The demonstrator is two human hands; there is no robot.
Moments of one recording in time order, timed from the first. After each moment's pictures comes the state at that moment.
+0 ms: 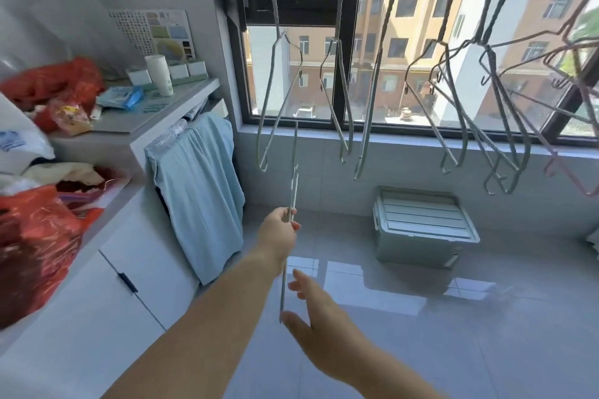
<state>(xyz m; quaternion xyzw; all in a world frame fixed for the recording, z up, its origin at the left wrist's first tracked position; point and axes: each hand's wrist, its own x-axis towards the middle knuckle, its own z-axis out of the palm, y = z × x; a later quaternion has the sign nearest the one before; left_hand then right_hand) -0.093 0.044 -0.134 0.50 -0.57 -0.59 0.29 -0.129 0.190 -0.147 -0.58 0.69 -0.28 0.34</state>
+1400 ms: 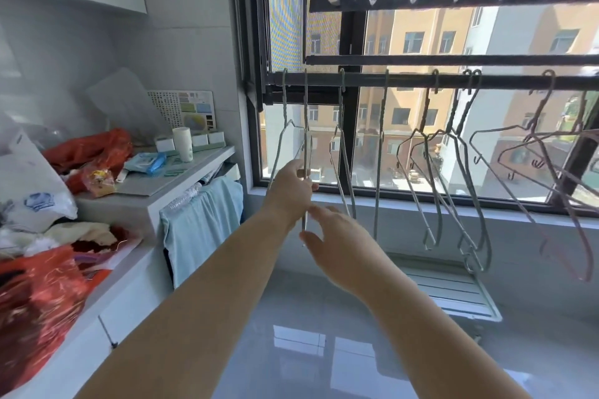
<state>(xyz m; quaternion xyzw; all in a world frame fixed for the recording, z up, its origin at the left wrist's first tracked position) -0.123 0.022 0.038 0.41 -0.72 -0.40 0.38 -0.173 0.126 0.021 -0.63 0.71 -0.29 0.07</state>
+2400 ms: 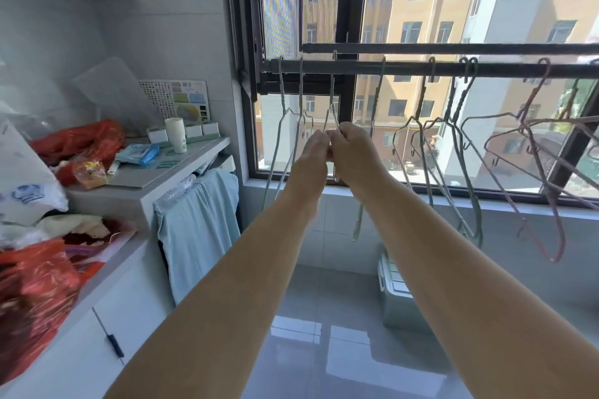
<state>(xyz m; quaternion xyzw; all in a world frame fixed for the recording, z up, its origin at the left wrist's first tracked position) -0.150 0.038 0.048 0.28 -0.60 -0.61 0.44 -0.221 0.058 0.068 -0.48 0.63 -0.58 0.17</state>
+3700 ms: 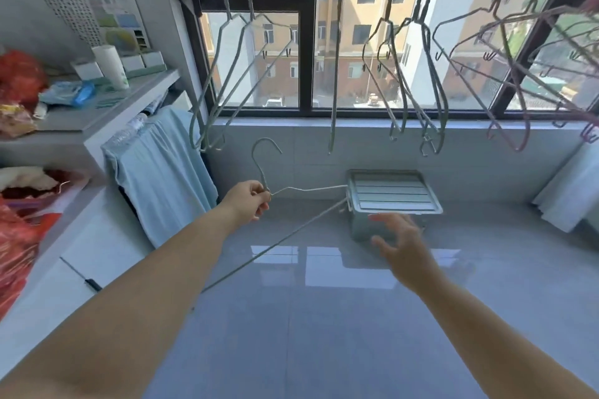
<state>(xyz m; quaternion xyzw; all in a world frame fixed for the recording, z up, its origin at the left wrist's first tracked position) -0.092 0.005 -0.129 0.45 -0.73 -0.49 0.16 -0.265 0.225 -0.155 -0.43 0.81 -0.39 0.13</state>
